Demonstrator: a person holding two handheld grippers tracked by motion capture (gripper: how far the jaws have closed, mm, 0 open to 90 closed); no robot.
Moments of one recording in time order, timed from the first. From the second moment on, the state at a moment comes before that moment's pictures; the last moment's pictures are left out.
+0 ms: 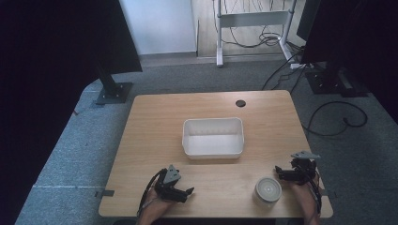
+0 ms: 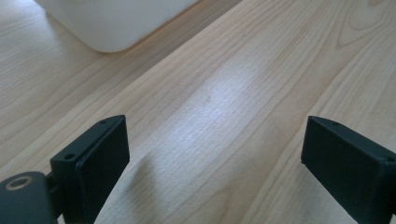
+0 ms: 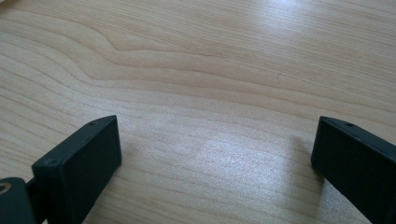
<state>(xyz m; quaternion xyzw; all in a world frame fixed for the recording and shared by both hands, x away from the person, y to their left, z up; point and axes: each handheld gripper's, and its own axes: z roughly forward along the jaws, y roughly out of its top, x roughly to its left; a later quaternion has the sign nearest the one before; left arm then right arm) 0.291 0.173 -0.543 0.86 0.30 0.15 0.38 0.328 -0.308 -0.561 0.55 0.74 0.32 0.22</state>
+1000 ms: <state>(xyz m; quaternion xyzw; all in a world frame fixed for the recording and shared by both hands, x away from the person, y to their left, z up) 0.281 0.130 -0.525 0.87 0.25 0.13 0.40 0.328 -0.308 -0.561 0.55 0.74 0.32 0.22</state>
